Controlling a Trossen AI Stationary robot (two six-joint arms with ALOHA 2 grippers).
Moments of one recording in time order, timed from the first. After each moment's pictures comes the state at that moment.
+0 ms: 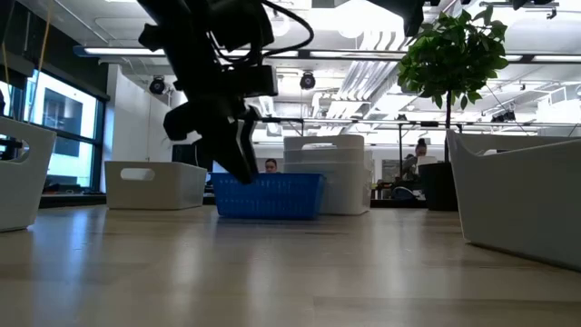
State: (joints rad) left arm 0.07 1.71 1.01 -0.38 -0.19 0.16; right arm -0.01 0.94 0.68 0.31 0.06 0.18
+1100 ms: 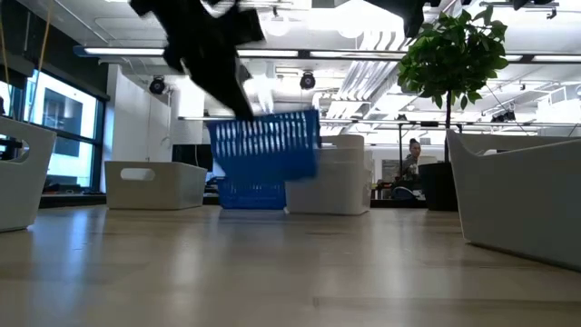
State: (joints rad) left arm 0.13 1.49 1.03 -0.47 -0.09 0.14; right arm -0.01 0.94 0.68 0.29 0.05 0.18
